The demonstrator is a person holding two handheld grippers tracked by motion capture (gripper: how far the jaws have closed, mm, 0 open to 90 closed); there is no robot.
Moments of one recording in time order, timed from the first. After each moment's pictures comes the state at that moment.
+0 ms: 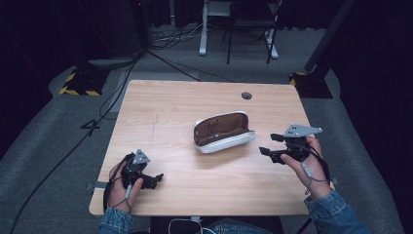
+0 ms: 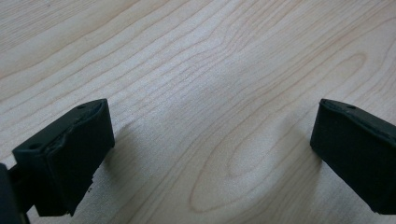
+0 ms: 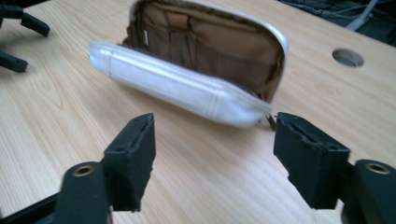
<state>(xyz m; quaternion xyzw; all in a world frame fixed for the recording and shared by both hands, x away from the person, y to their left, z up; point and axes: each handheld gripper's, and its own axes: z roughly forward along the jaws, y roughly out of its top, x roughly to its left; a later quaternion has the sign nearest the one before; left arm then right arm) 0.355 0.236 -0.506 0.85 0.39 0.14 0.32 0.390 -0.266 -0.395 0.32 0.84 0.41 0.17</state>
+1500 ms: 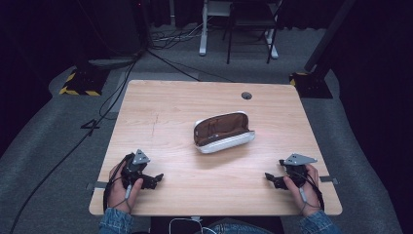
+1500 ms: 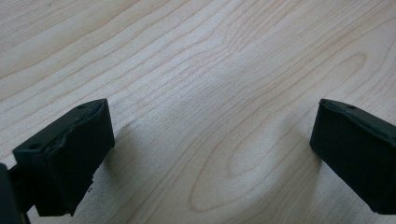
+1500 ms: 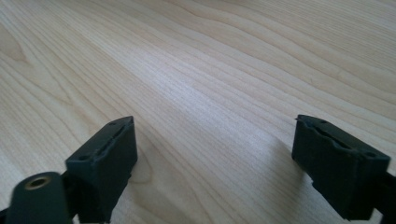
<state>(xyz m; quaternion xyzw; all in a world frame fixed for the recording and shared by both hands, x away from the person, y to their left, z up) 0.354 0.236 -0.506 0.85 0.40 0.14 0.32 0.366 -0.301 -0.505 0.39 0.83 0.36 0.17</state>
